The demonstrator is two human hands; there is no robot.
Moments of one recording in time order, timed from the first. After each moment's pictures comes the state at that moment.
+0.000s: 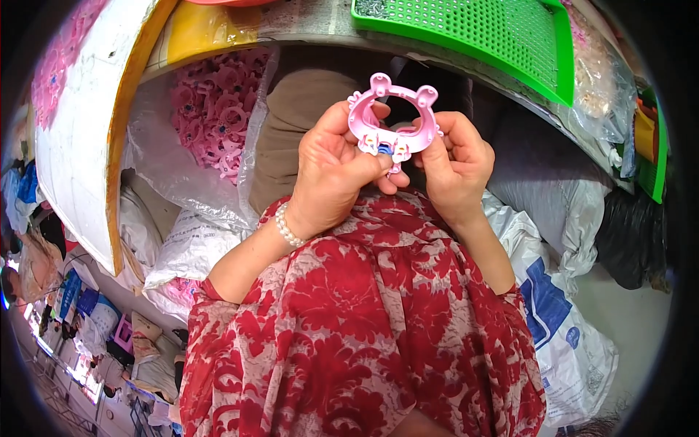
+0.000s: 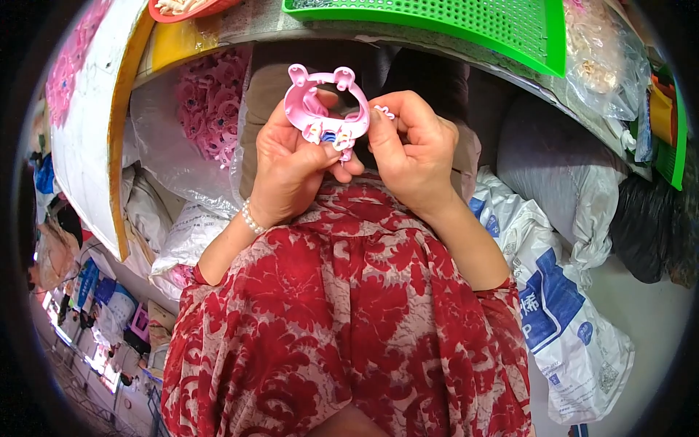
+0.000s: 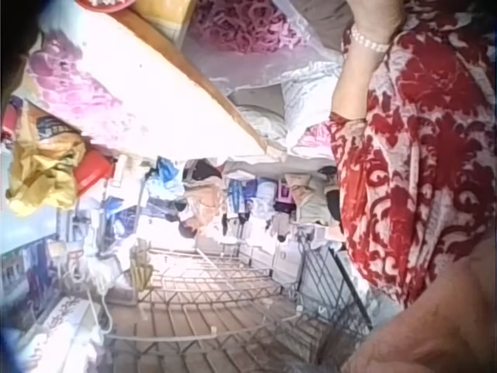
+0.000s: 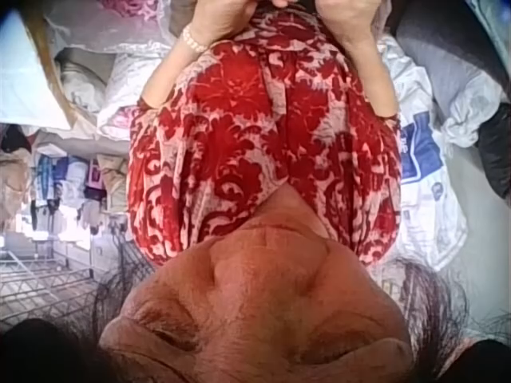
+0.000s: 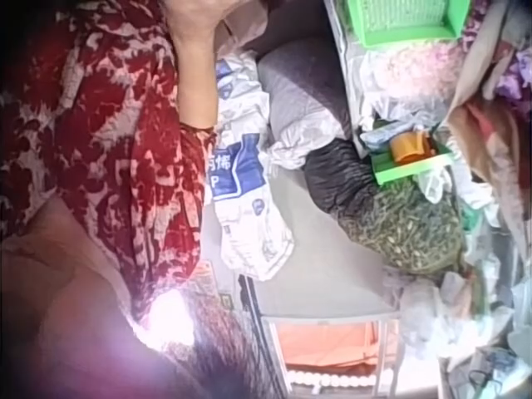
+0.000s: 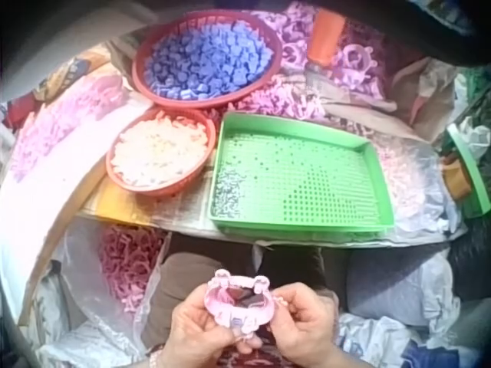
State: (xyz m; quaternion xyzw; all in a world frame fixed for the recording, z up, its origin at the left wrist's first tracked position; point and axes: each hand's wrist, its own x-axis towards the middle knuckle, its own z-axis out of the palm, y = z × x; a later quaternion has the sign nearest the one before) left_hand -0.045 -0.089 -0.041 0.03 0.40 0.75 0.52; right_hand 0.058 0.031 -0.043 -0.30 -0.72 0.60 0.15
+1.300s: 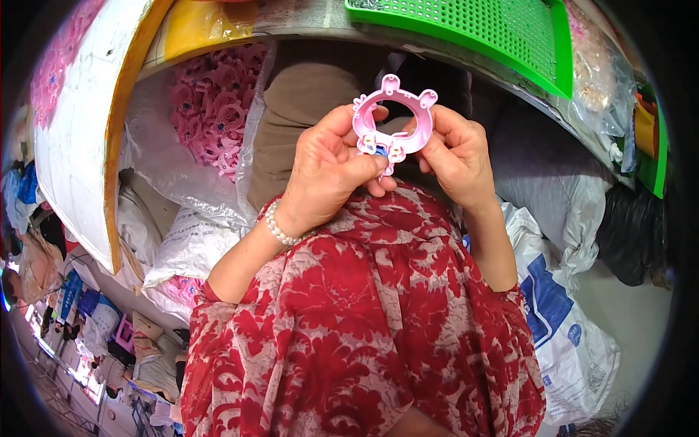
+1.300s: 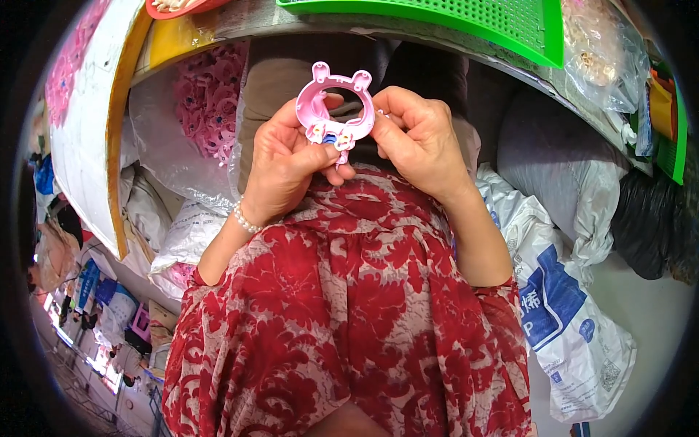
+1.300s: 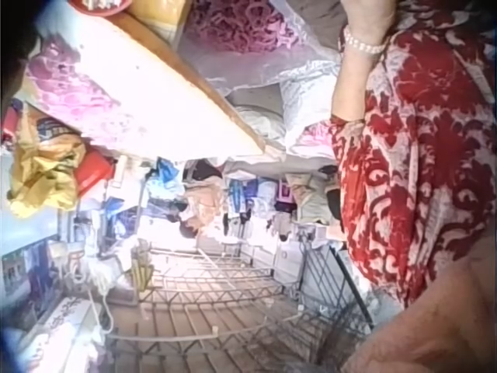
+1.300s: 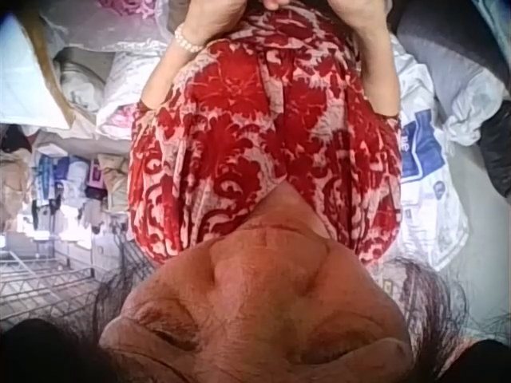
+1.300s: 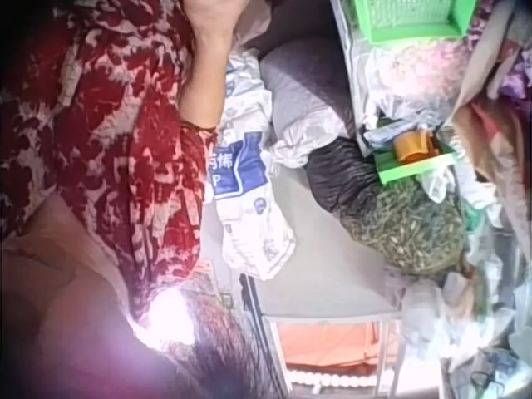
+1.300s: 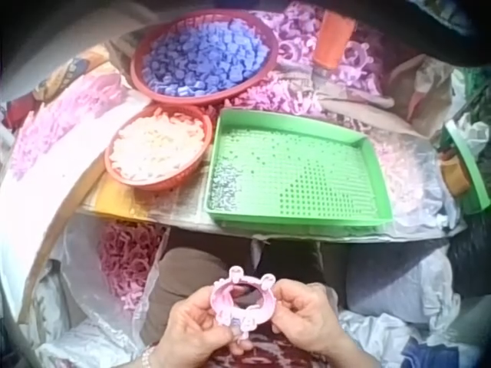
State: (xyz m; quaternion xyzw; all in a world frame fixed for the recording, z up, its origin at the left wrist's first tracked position) left_hand -0.049 -0.099 -0.041 0.05 0.46 0.68 0.57; right_hand 0.062 0.051 -0.039 -0.25 -0.70 0.67 0.03
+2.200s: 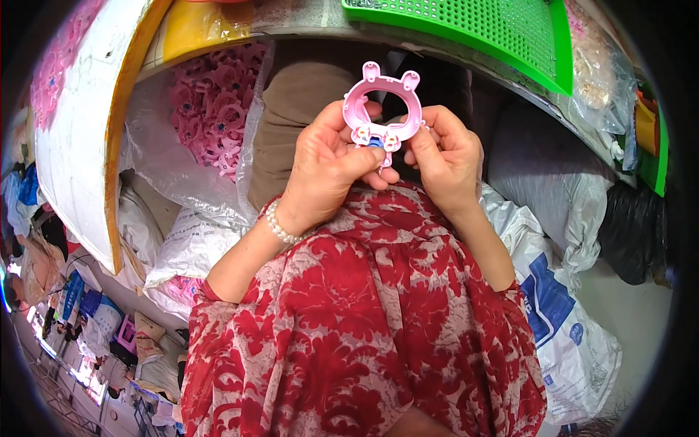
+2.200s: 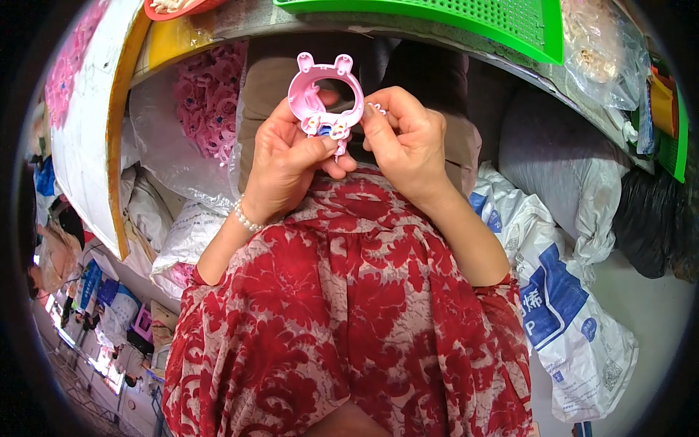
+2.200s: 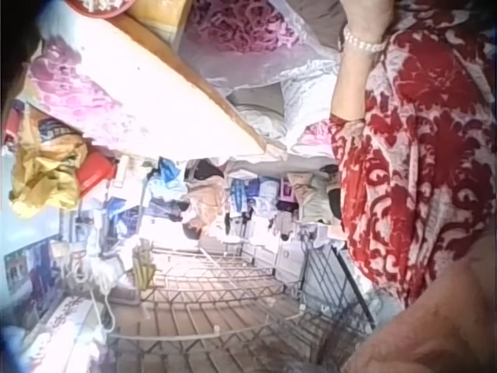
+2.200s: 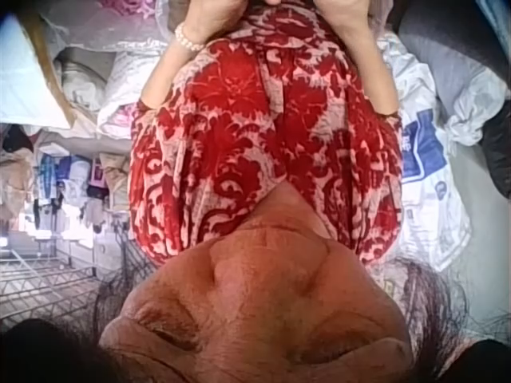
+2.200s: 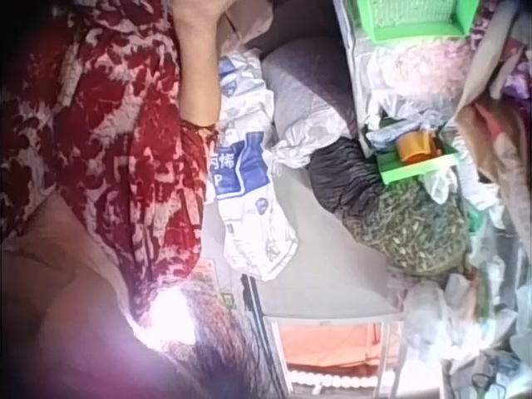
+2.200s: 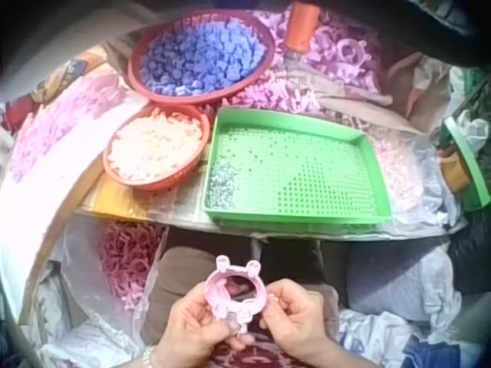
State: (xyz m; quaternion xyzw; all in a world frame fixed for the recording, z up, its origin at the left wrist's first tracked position) left_hand -0.047 -0.096 -0.043 0.02 0.46 0.69 0.56; right_hand 0.062 0.028 -0.048 -0.31 -0.69 0.65 0.11
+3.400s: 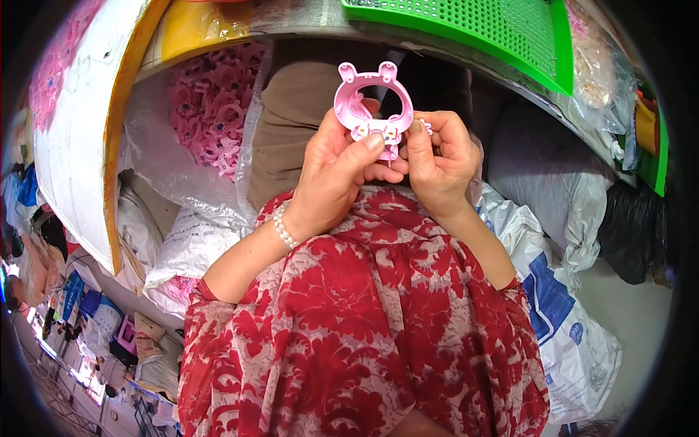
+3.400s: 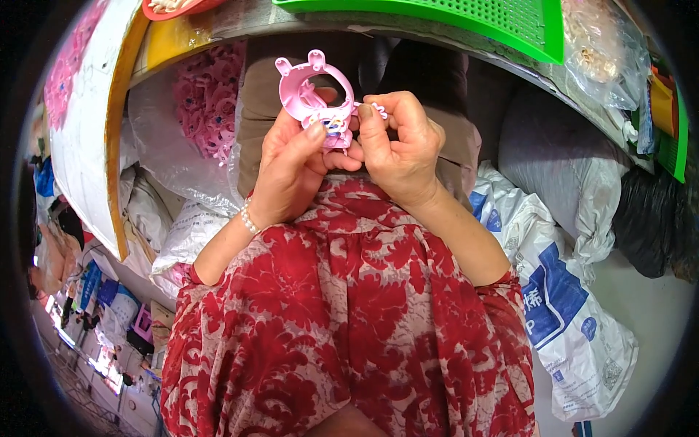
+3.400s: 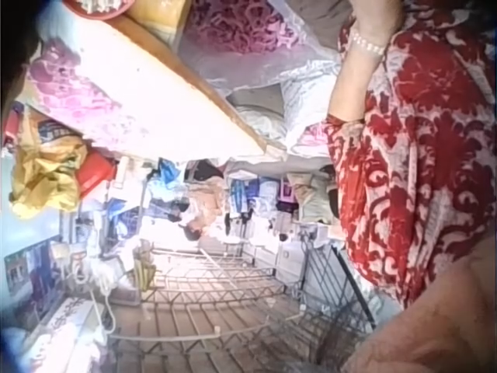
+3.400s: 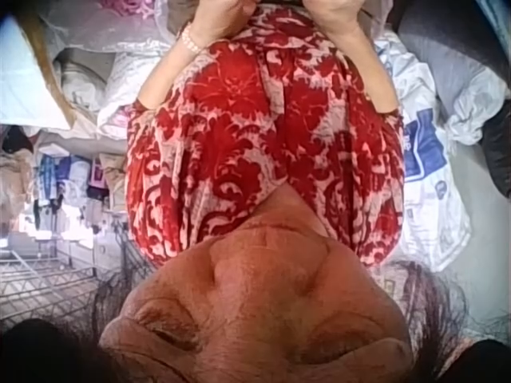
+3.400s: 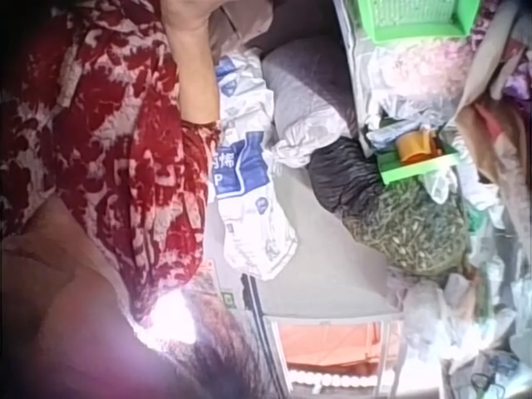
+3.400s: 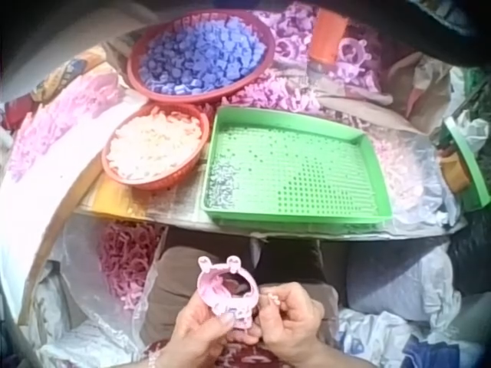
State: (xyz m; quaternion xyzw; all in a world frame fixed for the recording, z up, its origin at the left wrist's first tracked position) left_hand -0.035 -0.095 -0.048 0.00 0.39 0.75 0.54; right_hand 0.061 0.014 -0.070 -0.28 -0.73 0.56 0.26
